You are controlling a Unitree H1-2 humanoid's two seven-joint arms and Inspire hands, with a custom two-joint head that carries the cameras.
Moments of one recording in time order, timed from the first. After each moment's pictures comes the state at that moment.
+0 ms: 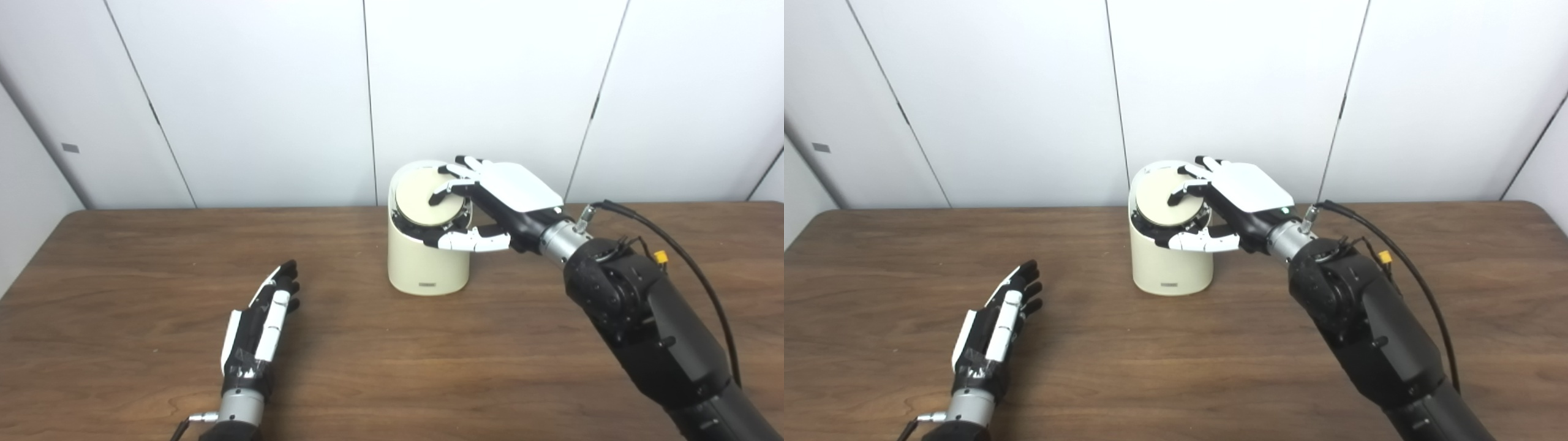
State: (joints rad) left arm -0.02 0.01 0.06 -0.17 -0.01 0.15 0.03; right arm -0.62 -0.37 0.37 -0.12 -0.77 0.15 0.38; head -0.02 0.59
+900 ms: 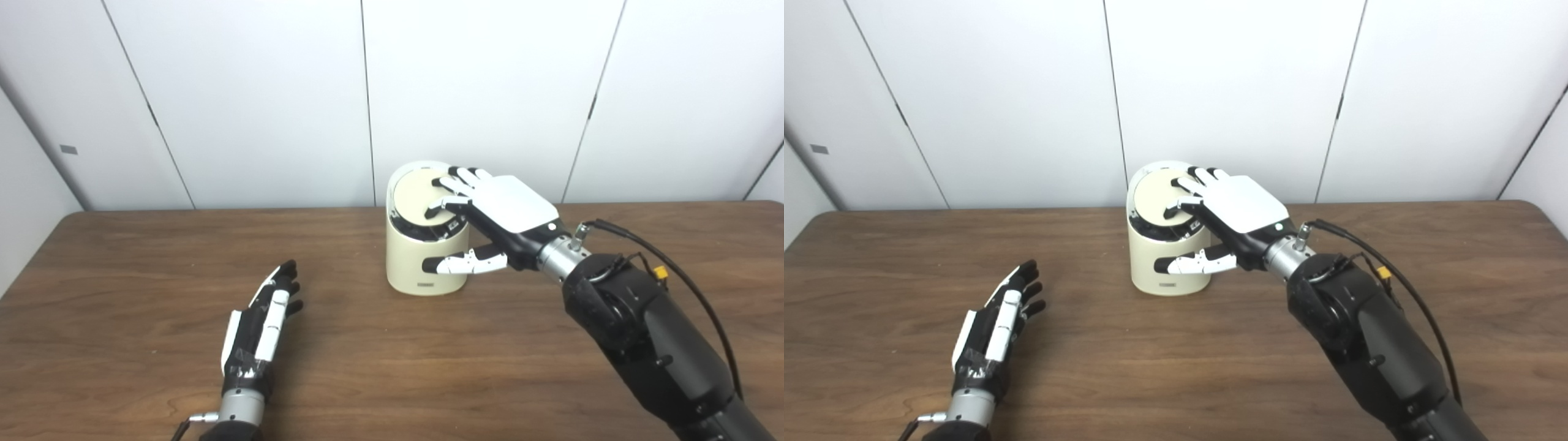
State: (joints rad) left arm -0.02 0.01 0.06 -0.17 -0.01 0.15 0.03; right arm -0.58 -0.37 0.42 -0.14 -0.91 0.08 0.38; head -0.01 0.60
